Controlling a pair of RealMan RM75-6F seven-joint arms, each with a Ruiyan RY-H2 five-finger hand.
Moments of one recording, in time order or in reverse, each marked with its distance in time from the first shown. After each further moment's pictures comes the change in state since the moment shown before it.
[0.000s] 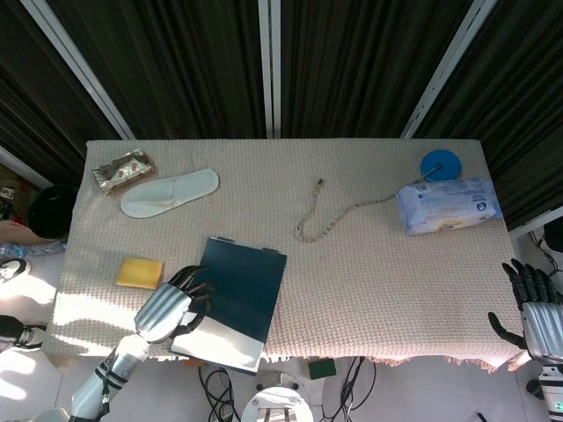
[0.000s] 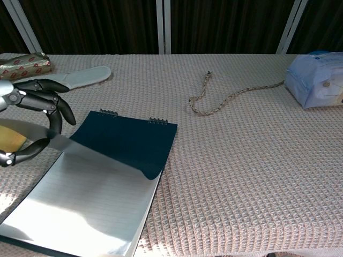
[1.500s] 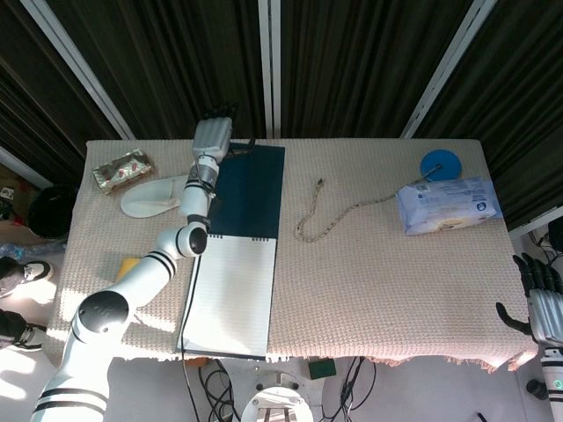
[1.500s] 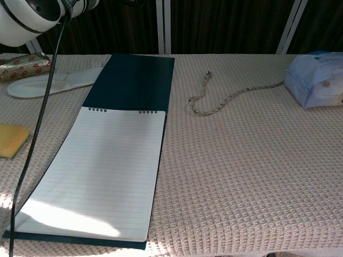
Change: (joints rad) left arm -0.875 -0.477 -0.549 1.257 -0.897 -0.668 0.034; right arm 0.047 -0.034 0.050 0.059 0.141 -0.144 0.024
